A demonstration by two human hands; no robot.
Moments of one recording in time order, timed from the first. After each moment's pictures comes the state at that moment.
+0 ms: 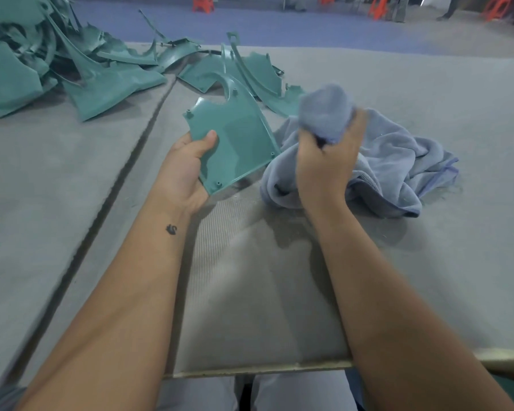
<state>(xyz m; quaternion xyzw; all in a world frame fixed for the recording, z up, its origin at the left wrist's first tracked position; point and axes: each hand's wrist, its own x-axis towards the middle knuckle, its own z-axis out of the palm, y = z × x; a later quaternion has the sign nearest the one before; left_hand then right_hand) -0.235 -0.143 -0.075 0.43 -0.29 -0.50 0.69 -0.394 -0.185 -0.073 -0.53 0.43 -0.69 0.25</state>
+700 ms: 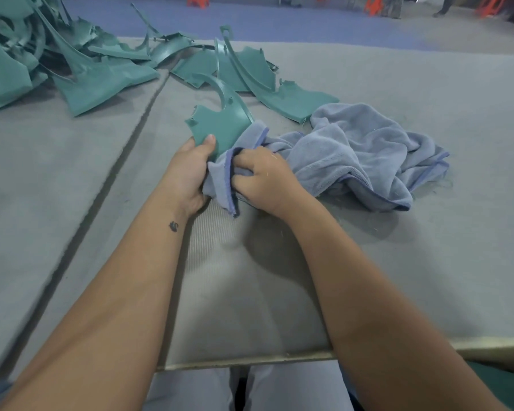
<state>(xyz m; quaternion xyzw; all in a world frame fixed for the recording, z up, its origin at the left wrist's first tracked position) -0.246 -0.151 -0.088 0.46 -0.29 -0.50 0.68 -0.371 -0.177 -0.085 -0.87 0.36 -0.27 0.21</state>
